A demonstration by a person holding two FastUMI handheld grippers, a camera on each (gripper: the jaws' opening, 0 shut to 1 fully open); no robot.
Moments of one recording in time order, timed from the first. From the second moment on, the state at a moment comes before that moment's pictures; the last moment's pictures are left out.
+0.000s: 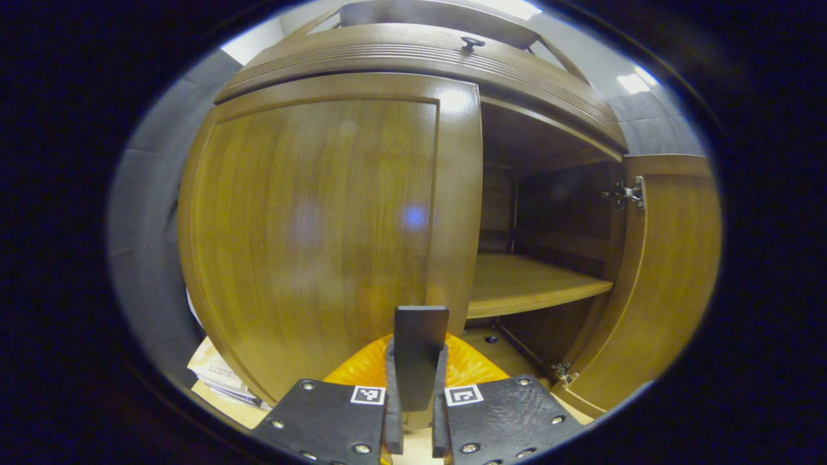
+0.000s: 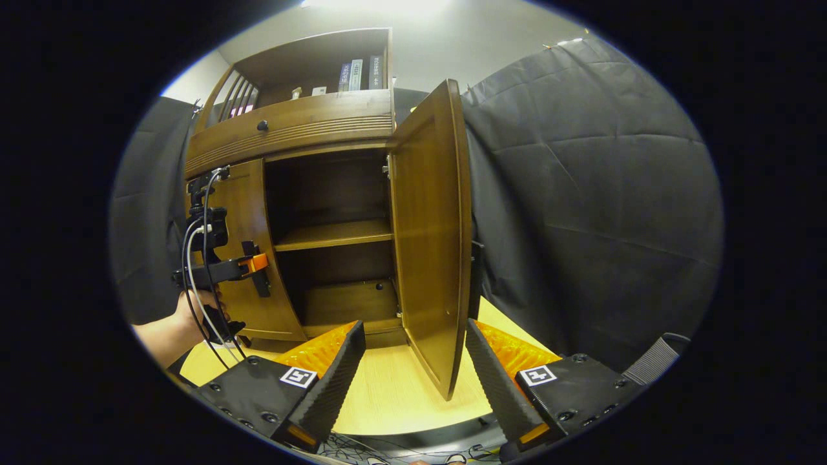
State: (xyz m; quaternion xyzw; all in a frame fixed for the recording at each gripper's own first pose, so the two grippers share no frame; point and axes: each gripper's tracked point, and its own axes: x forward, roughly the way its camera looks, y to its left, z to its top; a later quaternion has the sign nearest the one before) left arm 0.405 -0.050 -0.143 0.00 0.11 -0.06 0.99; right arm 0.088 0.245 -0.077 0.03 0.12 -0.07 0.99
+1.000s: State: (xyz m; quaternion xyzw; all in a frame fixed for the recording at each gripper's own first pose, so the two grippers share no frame) left arm 0.277 0.000 -0.123 -0.01 0.08 -0.11 0.99; right arm 0.137 0.335 -0.086 0.03 0.12 0.06 0.99
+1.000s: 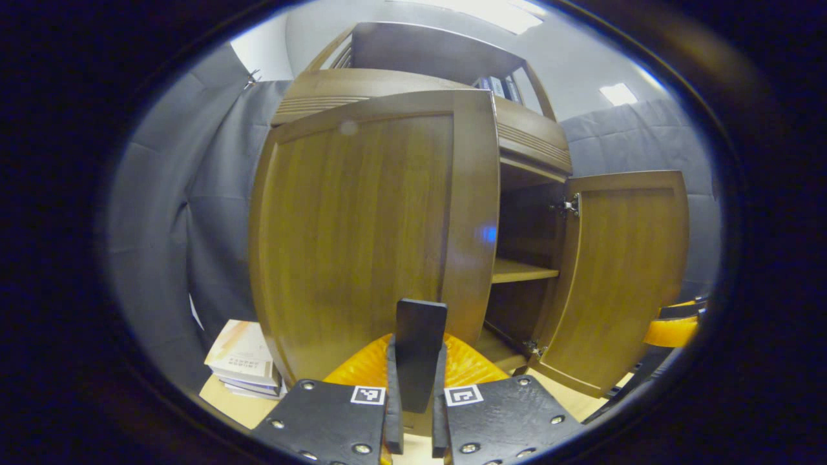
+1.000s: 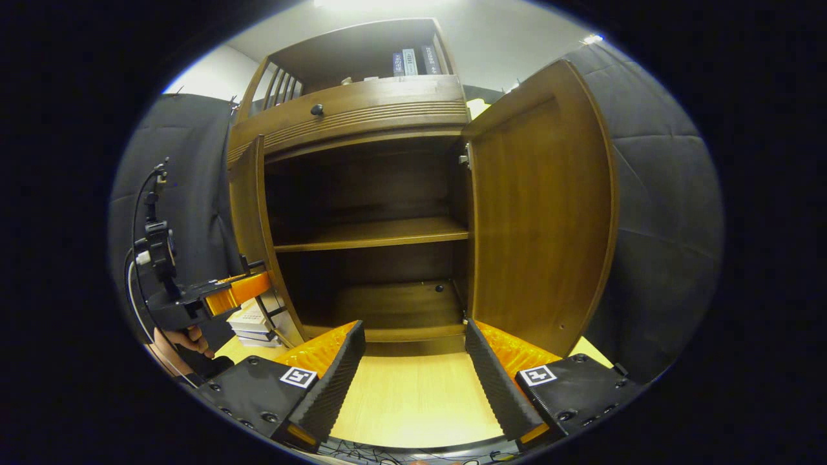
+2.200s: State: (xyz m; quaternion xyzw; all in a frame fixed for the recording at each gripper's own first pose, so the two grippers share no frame) left arm 0.180 0.151 -0.096 -0.01 0.05 -0.02 1.00; right arm 0.152 0.420 -0.082 0.02 0.12 0.18 0.98
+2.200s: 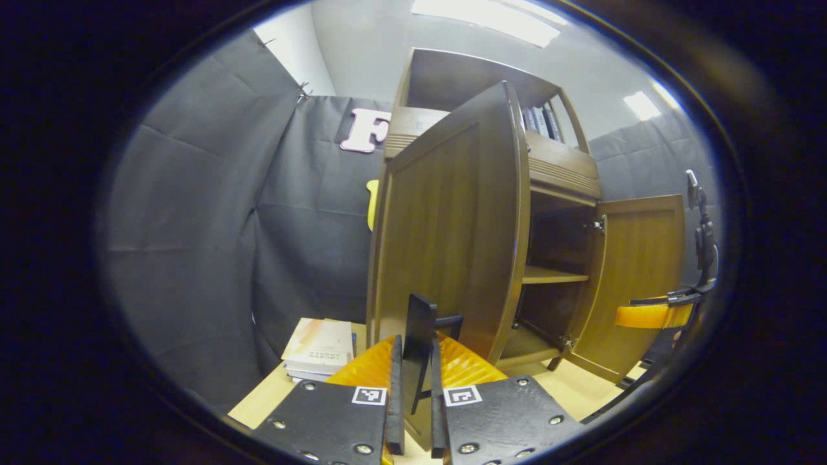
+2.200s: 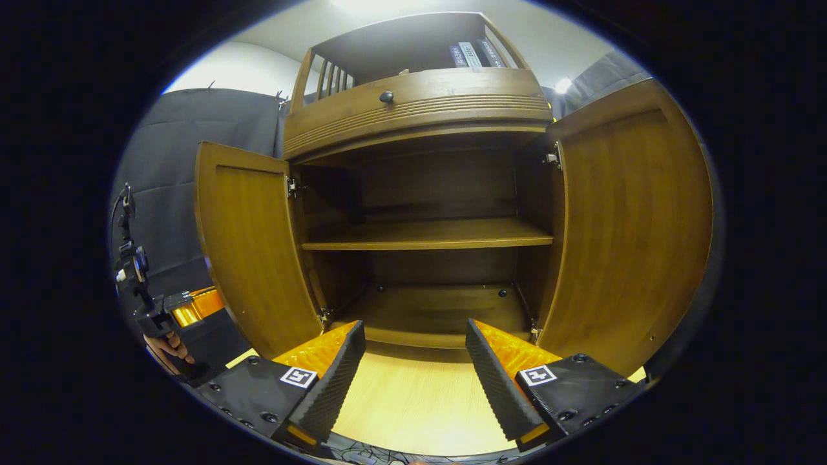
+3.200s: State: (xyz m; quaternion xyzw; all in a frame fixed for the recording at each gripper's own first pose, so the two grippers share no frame) left arm 0.129 0.246 -0.076 0.04 0.07 0.06 0.99; right arm 0.171 0.372 -0.060 -0.01 0.10 0.16 0.98
